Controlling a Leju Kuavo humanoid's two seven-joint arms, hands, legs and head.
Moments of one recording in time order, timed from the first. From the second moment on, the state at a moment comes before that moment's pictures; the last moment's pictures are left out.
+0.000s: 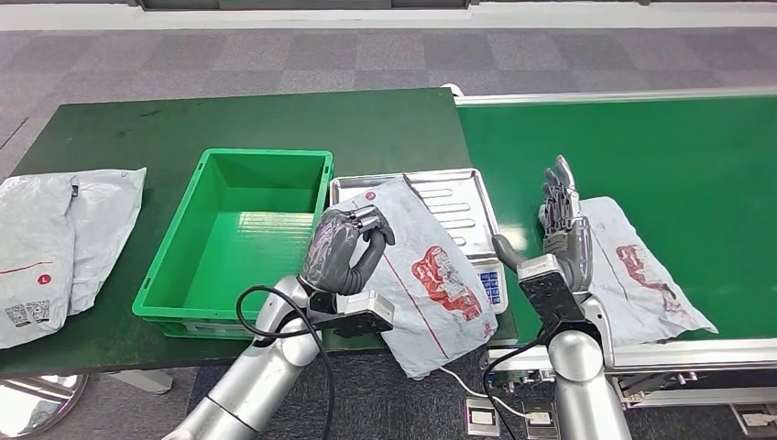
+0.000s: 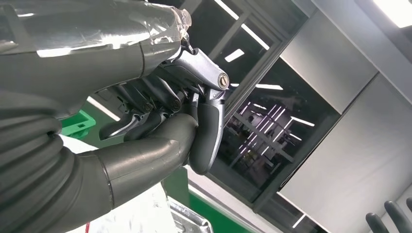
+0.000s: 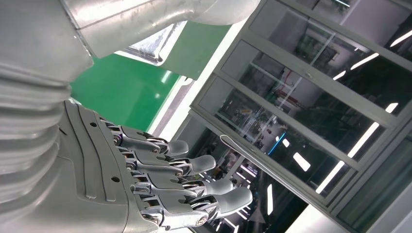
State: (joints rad) left arm -0.47 -0.24 -0.45 -1.00 -0.77 0.47 -0.55; right arm -0.18 0.09 -0.03 -1.60 0.56 -0.21 -0.46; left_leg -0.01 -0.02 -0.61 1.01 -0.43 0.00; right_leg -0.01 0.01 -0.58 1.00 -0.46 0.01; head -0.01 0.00
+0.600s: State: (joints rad) left arm -0.49 -0.24 -0.45 -1.00 -0.69 0.30 -0.49; right arm -0.16 0.08 -0.03 -1.59 0.55 -0.22 -0.47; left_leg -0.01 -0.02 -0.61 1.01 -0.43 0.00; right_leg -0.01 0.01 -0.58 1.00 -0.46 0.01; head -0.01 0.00
